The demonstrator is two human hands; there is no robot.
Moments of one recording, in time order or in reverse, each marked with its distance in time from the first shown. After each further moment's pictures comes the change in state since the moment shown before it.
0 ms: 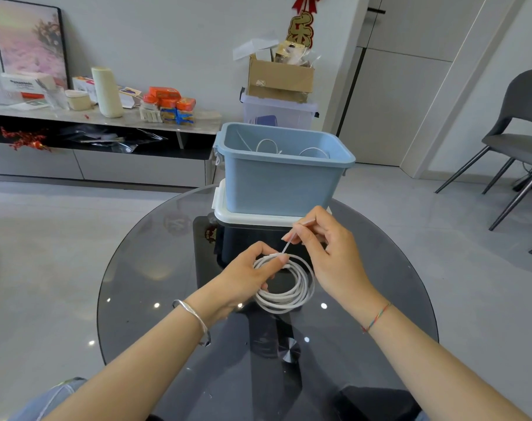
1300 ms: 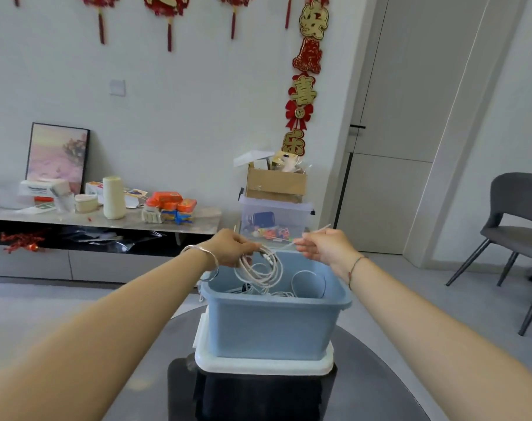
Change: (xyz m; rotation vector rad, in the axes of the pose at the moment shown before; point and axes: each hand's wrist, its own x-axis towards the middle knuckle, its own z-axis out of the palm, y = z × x) left_hand 0.218 0.162 -0.121 0.299 0.152 0.055; right_hand 0.272 0.015 -0.060 0.361 0.109 0.563
